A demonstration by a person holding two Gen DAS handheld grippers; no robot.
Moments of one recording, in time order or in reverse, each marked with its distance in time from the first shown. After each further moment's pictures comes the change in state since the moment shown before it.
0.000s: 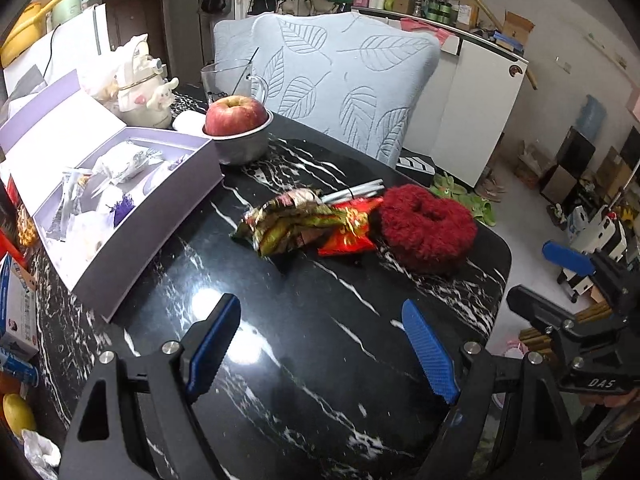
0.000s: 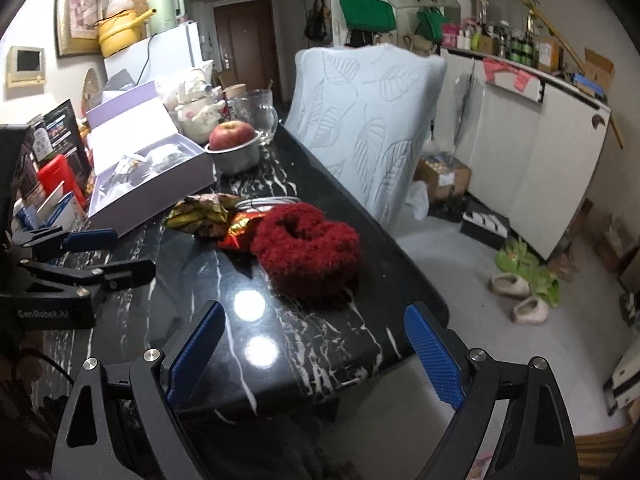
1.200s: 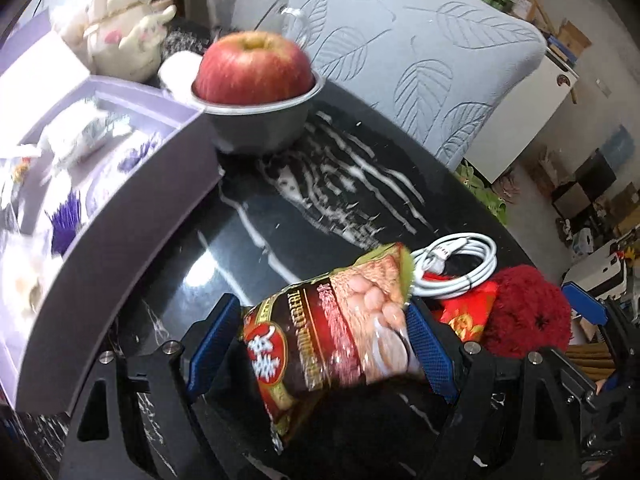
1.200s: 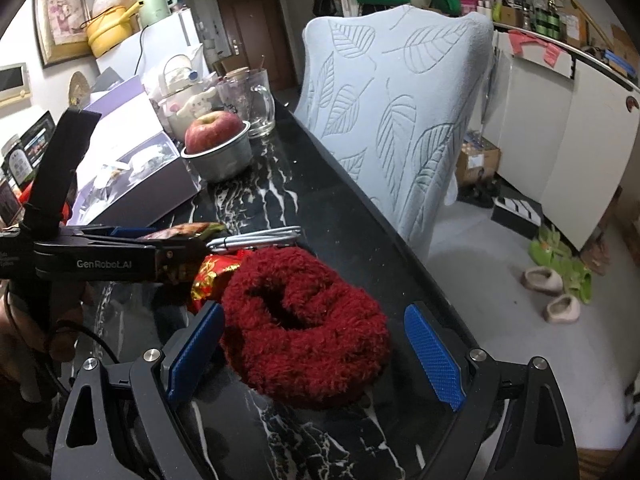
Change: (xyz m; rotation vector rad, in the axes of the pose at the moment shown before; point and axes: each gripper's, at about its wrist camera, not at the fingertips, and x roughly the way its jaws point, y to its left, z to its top) left arm 0.121 0.059 0.060 -0.156 0.190 -0.035; right arm 0.095 -0.017 0.047 0.033 0.077 0.099
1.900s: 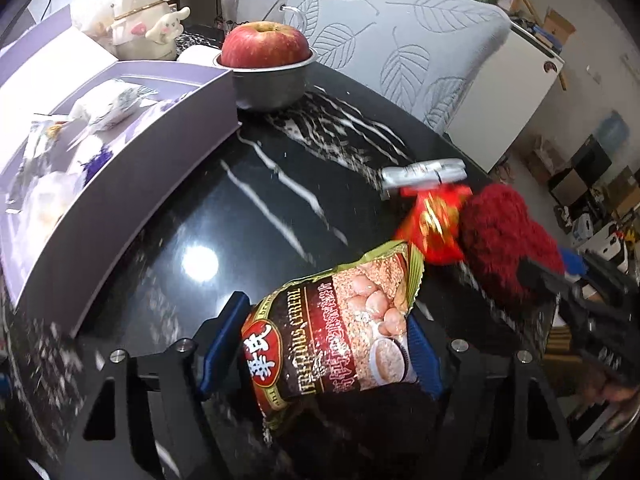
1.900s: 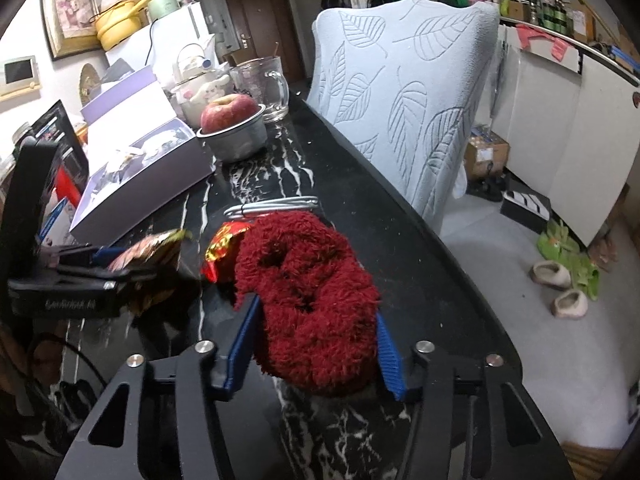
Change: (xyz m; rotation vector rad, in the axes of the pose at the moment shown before) left arm -0.039 -0.008 -0.071 0.064 -0.027 0.025; right arm -0.003 0.006 -0.019 -0.010 0.020 0.036
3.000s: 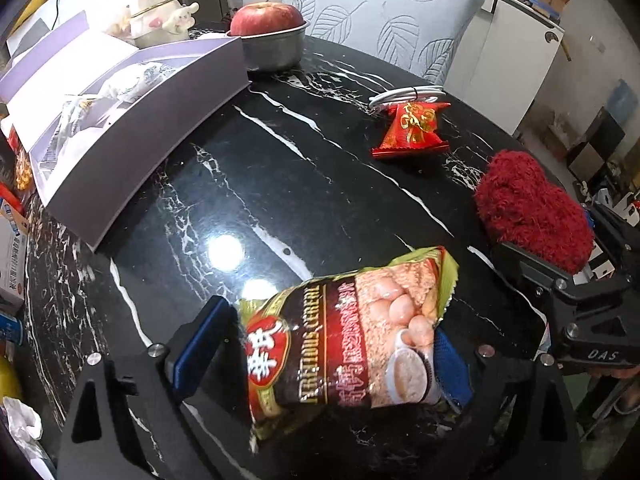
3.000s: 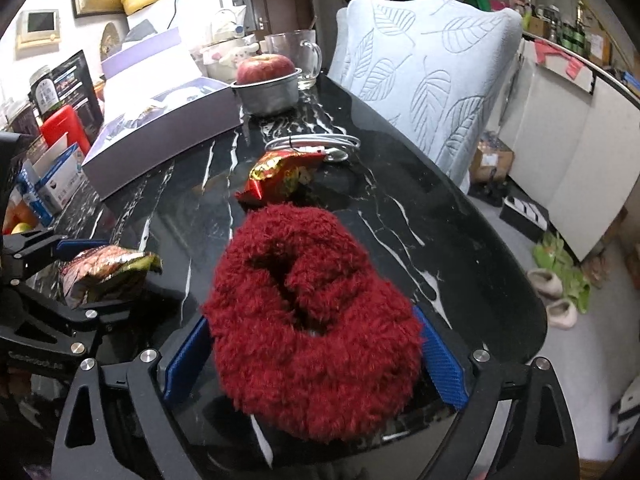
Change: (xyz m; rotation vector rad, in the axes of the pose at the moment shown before) left arm -0.012 -0.013 -0.051 0.044 0.016 0.094; right arm 0.001 0.031 -0.041 -0.102 0.034 -0.029
